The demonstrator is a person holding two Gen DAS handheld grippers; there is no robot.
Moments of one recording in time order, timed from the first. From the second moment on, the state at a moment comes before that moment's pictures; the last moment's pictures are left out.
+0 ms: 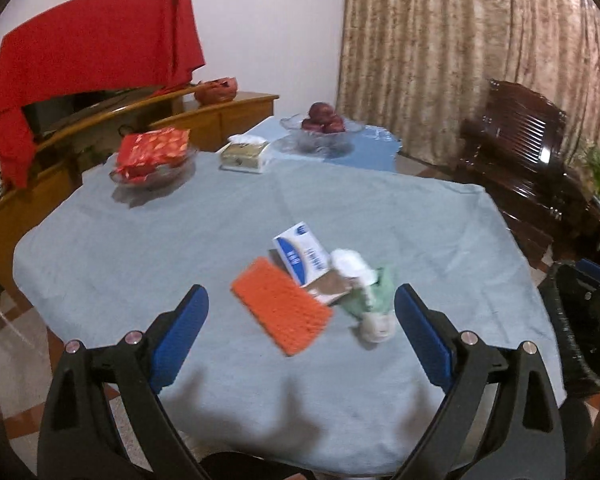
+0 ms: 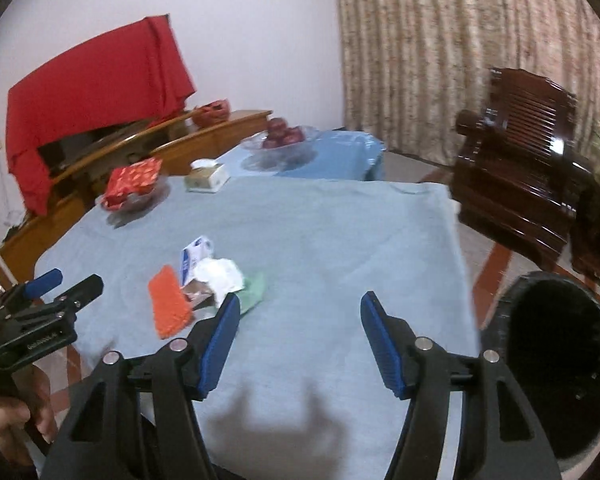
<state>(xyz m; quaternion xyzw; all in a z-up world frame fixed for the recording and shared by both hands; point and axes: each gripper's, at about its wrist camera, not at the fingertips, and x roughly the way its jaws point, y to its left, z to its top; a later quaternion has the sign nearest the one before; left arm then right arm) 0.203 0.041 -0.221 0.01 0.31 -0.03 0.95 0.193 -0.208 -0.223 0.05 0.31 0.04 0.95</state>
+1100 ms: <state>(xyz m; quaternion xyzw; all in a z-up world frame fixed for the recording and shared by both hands) 0.323 0.058 -0.366 0.02 0.42 -0.09 0.90 0.293 -0.129 -0.312 0.05 0.36 0.06 0.93</state>
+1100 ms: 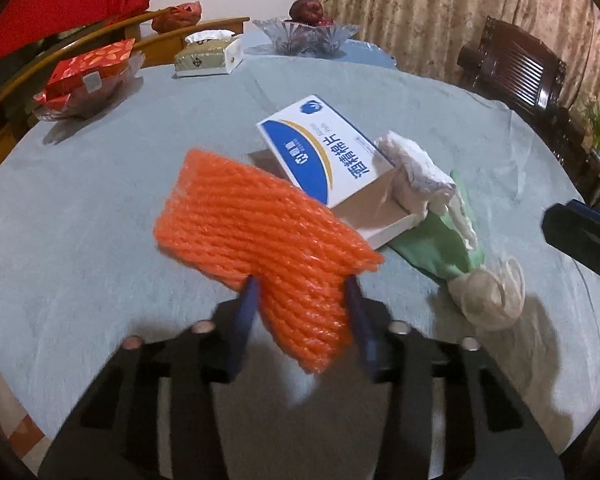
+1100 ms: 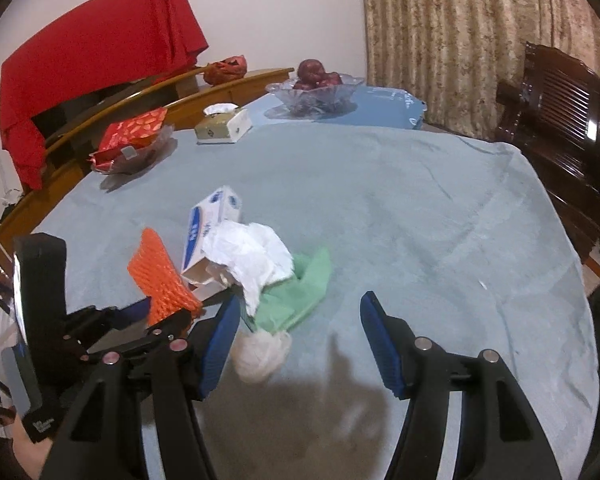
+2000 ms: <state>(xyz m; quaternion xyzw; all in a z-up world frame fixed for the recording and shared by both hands) 0.315 0.088 -0.318 -0.02 0.34 -0.08 0.94 0.355 -0.087 -0.340 0.04 0.40 0.11 0.91</state>
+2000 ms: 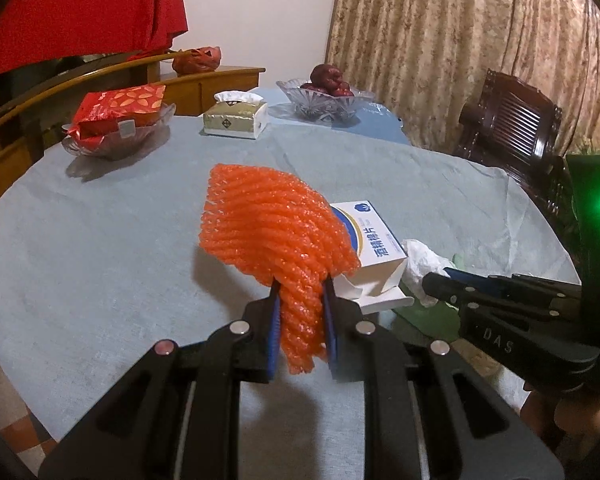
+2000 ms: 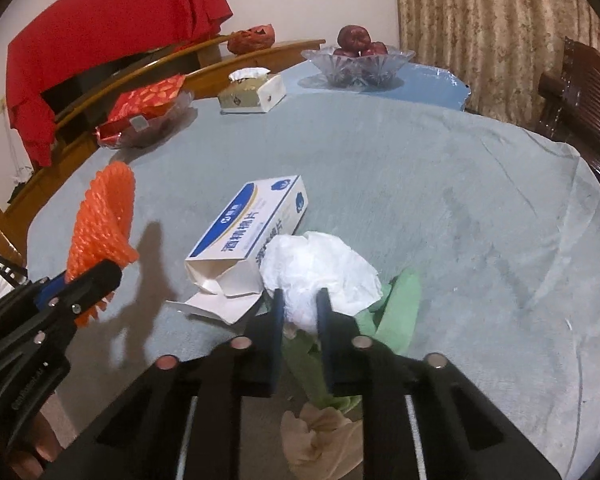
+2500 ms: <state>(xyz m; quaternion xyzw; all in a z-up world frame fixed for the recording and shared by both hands) 0.284 0.062 -0.270 0.01 0.31 -0.10 0.95 0.313 -0.118 -0.268 0.05 0.34 0.11 0.93</state>
